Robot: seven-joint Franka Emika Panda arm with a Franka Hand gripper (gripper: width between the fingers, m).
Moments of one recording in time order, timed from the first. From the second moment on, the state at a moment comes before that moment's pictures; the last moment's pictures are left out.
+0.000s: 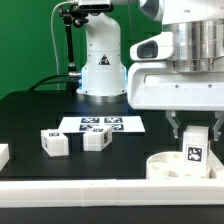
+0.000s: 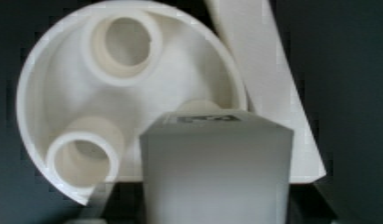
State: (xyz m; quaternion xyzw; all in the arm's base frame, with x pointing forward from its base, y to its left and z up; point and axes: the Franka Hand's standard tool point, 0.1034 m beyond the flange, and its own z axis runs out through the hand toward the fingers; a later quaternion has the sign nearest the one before) arm 0.641 0.103 0.080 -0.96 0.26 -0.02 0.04
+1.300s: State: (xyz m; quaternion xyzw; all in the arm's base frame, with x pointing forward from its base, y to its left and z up) arm 0.641 0.111 0.080 -0.76 0.64 0.02 0.09
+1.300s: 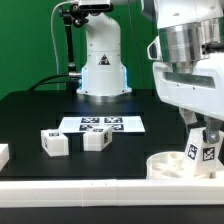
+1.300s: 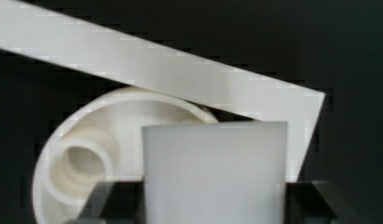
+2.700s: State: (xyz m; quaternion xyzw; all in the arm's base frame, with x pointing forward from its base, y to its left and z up) arm 0.644 0.129 0.082 -0.51 0.85 0.08 0.13
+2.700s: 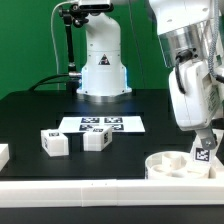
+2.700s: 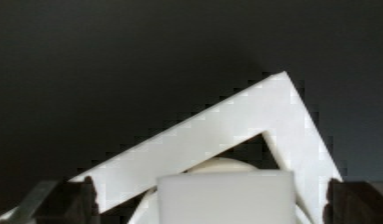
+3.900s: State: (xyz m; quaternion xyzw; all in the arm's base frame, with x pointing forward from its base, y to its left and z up) arm 0.636 0.127 0.122 -0.79 0.60 0.07 0.12
